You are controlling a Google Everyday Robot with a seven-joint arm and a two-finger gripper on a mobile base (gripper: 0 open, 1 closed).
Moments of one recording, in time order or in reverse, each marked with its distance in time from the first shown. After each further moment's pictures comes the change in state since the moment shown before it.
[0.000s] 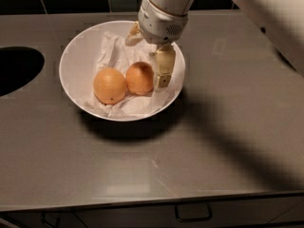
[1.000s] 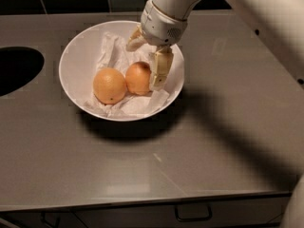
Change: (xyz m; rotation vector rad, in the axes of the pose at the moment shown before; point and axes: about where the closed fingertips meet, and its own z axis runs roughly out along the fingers) arm 0.008 -0.012 0.014 -0.006 -0.081 0.011
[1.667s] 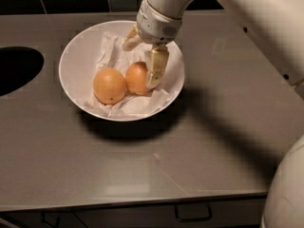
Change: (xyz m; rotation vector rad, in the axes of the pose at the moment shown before) arm 0.000 -0.012 0.007 -0.016 -0.005 -0.015
